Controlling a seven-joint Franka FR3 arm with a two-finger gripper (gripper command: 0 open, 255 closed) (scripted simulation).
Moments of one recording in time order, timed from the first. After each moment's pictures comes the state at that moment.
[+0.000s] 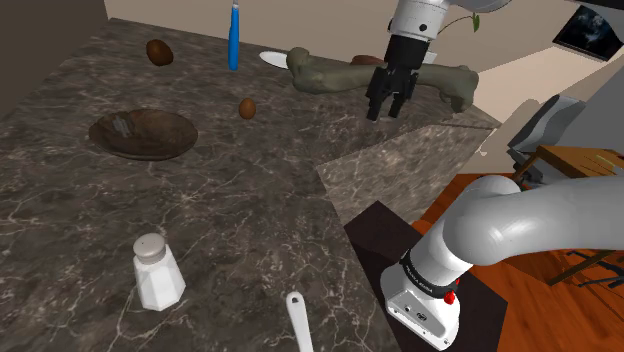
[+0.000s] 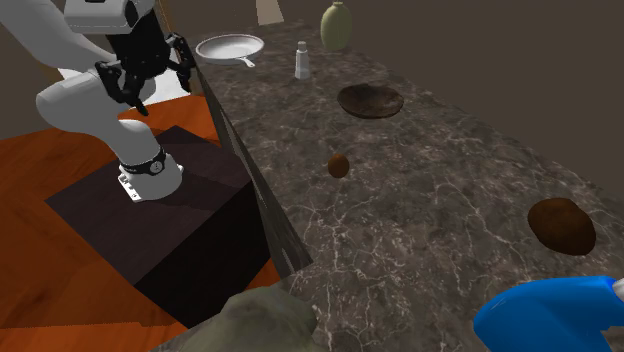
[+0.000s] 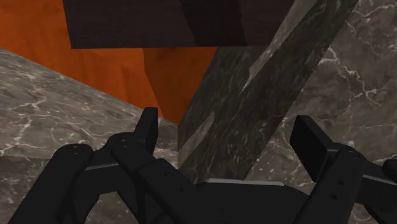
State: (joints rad) arm 0.00 -0.76 -0.03 -2.41 0.06 1.50 0.05
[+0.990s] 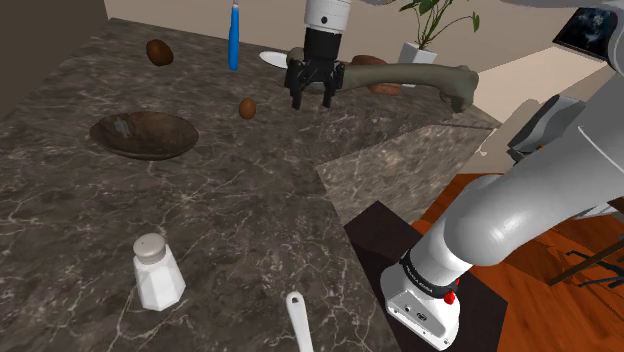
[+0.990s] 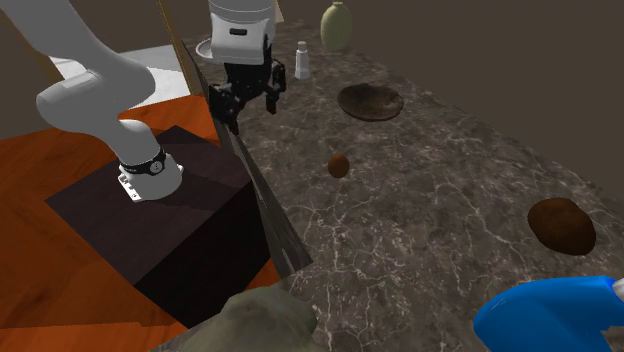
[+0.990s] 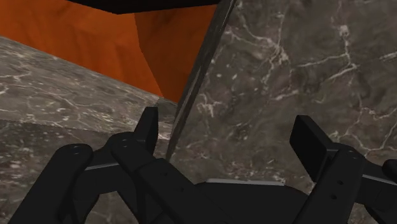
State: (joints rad) arm 0.03 -0.28 0.12 -2.12 0.09 1.70 0.29
